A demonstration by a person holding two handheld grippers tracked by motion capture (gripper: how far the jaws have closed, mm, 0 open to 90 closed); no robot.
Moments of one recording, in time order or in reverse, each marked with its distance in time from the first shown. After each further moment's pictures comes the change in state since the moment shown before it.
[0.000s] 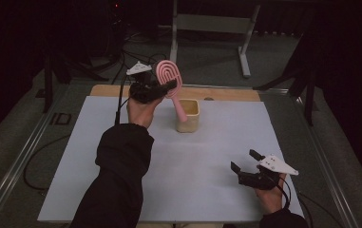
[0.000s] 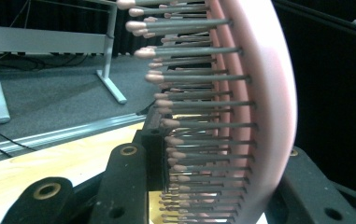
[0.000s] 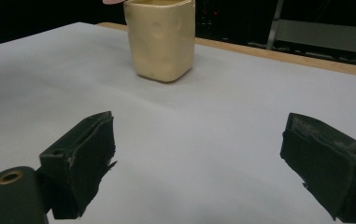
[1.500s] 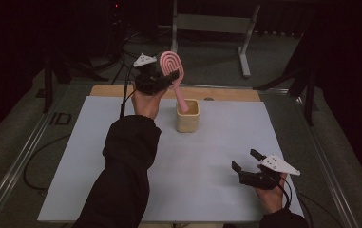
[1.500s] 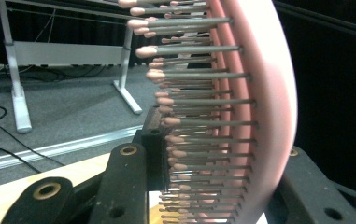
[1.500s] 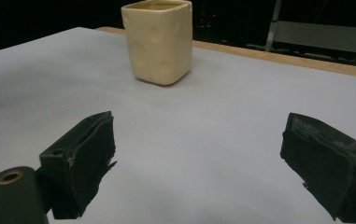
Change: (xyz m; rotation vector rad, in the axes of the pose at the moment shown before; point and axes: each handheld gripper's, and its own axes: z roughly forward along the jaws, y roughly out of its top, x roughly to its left) left arm 0.002 0.016 0.021 -0.035 0.072 0.016; right arm -0.002 0.000 -0.001 -0.013 -0.003 0.015
